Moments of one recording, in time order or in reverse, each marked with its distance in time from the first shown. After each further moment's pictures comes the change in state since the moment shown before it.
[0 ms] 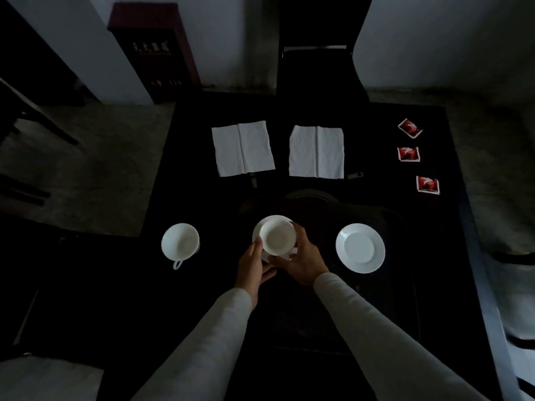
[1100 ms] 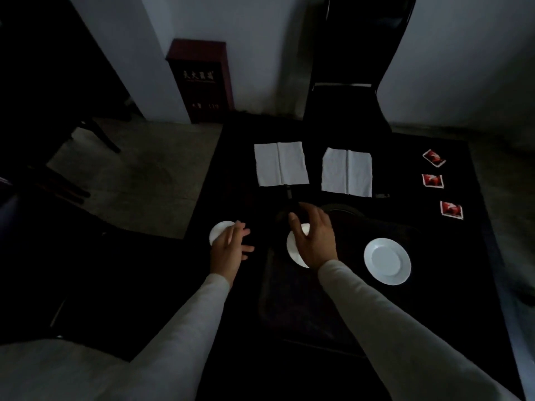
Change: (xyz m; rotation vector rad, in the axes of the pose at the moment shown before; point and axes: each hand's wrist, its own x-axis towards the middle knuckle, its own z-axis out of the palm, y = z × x) left_hand -0.035 0.055 -0.119 0.150 0.210 0.364; right_hand -0.011 -0.093 0.041 -0.258 0.397 -0.379
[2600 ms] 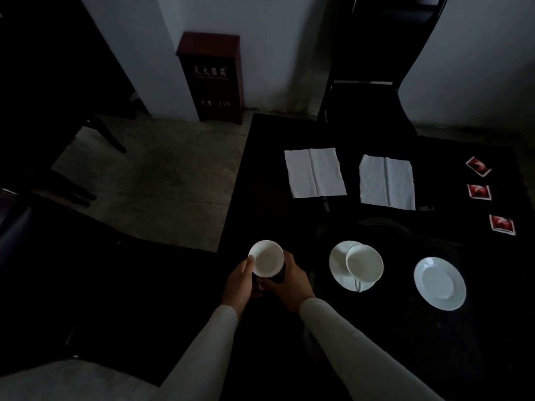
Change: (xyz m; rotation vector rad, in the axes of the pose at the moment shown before) left_hand 0.078 -0.054 -0.070 -0.029 -0.117 -0.272; right_hand -0.025 -0.035 0.155 0.203 -0.441 0.351
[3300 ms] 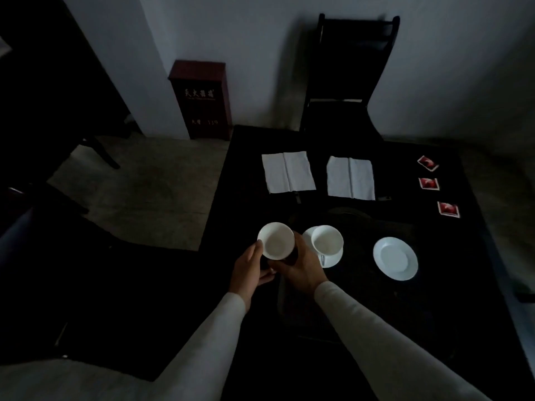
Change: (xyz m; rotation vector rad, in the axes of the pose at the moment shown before) left_hand -0.105 0.007 0.057 -0.152 -0.146 0.141; right_hand -0.081 0.002 -0.083 0.102 0.104 -0.218
